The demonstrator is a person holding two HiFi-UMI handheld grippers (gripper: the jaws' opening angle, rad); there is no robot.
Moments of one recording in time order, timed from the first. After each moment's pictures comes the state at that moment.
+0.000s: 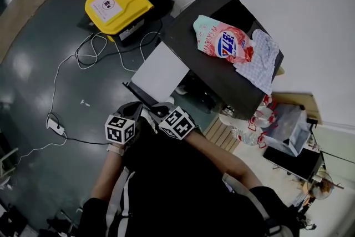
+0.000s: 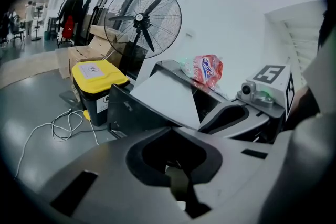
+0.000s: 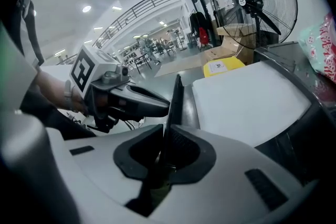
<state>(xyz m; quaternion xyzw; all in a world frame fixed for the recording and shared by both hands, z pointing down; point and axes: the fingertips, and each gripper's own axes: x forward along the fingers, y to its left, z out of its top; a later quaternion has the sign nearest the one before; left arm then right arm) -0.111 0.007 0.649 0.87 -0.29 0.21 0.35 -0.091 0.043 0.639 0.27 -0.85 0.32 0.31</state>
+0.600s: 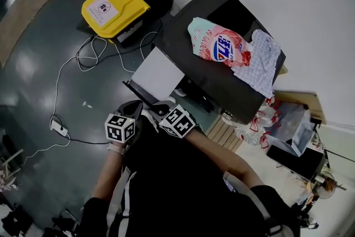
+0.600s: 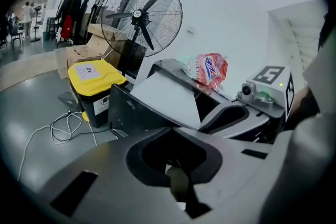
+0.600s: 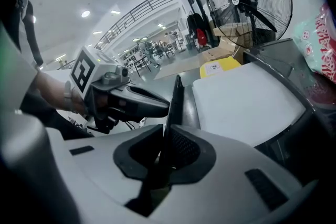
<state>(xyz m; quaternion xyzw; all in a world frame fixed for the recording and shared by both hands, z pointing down) -0.081 -0.022 0.648 0.86 -0.29 0.23 0.34 -0.061 0.015 0.638 0.27 -0.86 0.33 0.29</state>
